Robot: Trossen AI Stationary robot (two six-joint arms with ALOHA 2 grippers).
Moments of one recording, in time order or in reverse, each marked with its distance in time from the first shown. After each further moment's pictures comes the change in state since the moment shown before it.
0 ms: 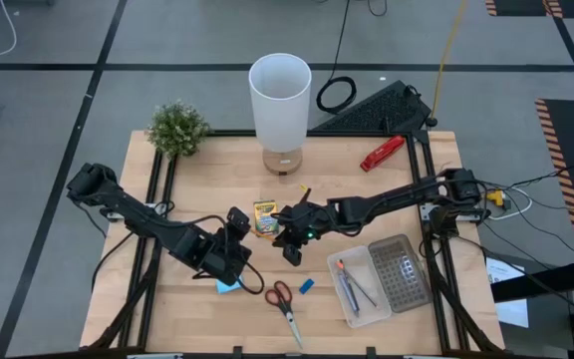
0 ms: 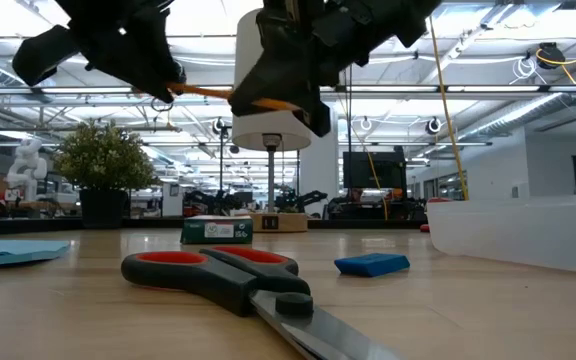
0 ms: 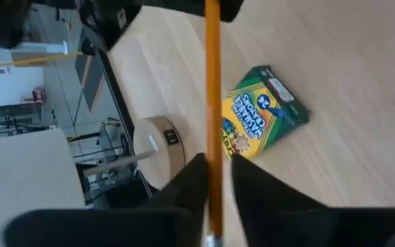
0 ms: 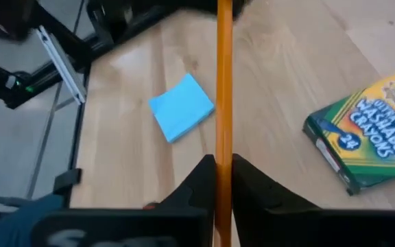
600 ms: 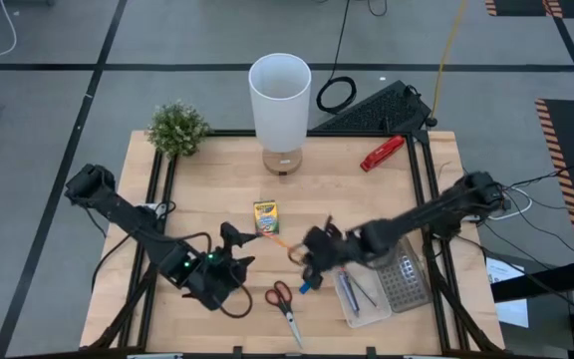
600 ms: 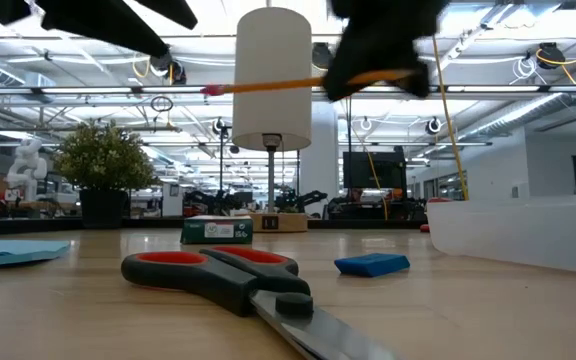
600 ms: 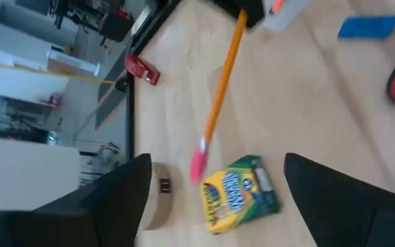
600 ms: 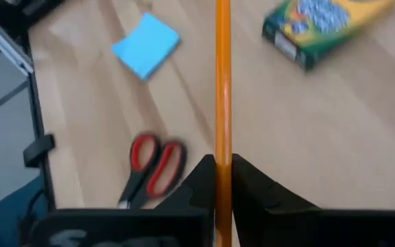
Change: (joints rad) left arm -0.158 0.000 0.000 0.231 -0.123 -0.218; right arm 0.256 -0.136 0.000 -0.406 0.347 0.328
